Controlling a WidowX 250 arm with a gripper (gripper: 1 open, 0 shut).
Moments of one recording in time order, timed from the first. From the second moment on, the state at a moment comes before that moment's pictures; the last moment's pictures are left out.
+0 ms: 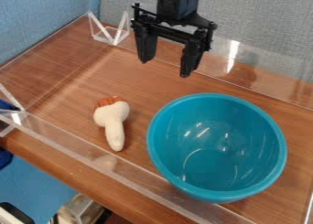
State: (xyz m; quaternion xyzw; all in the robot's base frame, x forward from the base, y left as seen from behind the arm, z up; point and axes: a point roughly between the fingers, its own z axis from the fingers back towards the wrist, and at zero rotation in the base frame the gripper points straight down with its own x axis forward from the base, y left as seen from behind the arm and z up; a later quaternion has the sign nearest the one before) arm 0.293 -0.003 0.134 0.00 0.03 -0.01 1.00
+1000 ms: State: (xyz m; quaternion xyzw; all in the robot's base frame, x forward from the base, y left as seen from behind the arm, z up) arm 0.245 0.043 0.092 -0.02 0.06 0.25 0.97
